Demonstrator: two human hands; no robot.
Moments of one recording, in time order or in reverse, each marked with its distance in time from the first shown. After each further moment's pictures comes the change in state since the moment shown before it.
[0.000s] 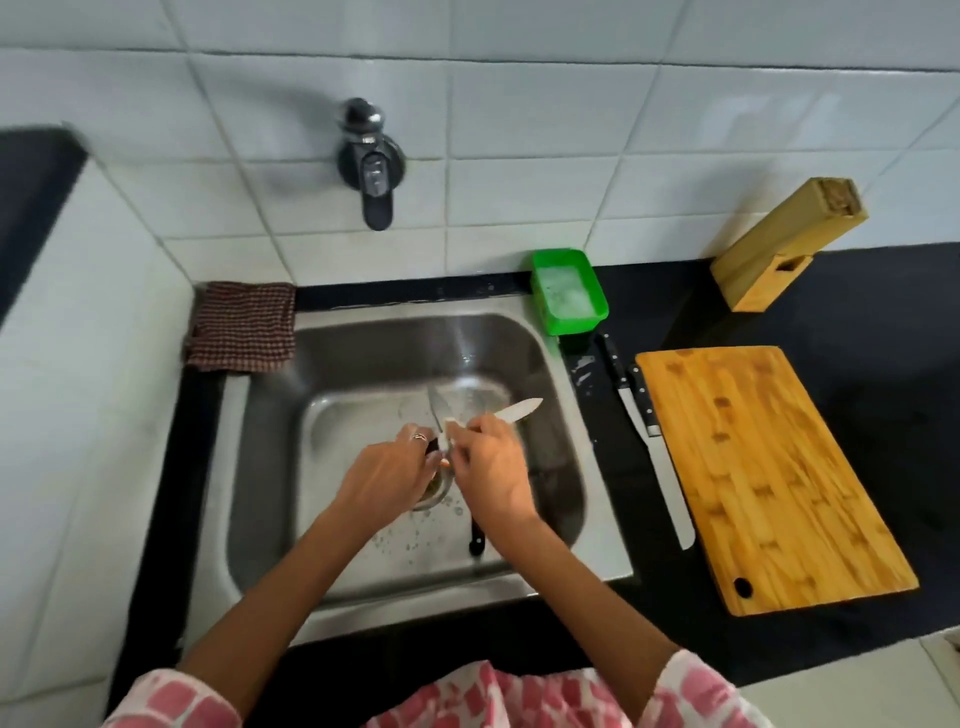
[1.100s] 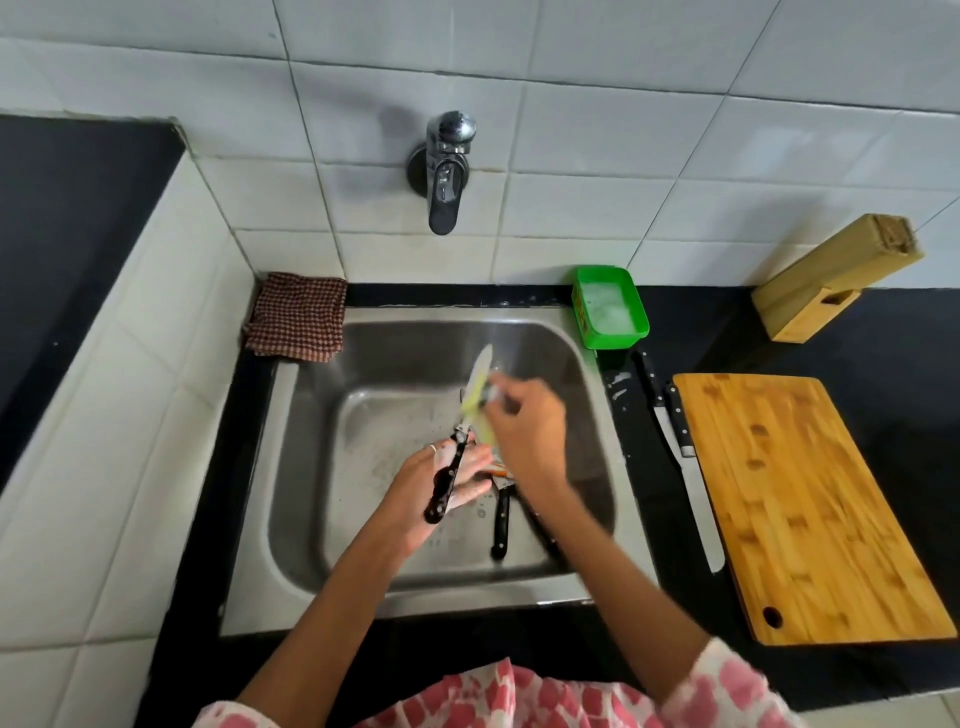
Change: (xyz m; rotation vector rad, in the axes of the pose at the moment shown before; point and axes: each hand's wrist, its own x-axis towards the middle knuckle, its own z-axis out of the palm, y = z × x) left_hand -0.042 -0.006 -0.019 -1.824 -0.074 -0.613; right_hand 0.026 -0.061 -0.006 0.496 -0.011 0.255
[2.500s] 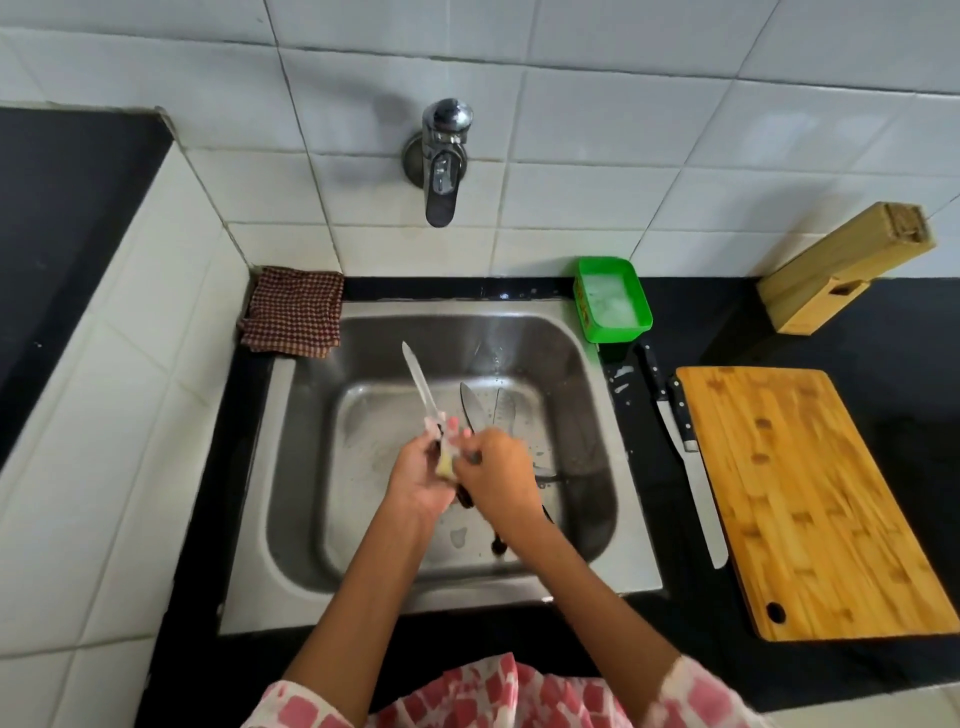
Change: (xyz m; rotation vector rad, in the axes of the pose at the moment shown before) left_hand 0.032 0.004 0.008 -0.602 0.305 -0.137; right_hand -0.034 -0.004 0.011 -0.303 -0.342 0.027
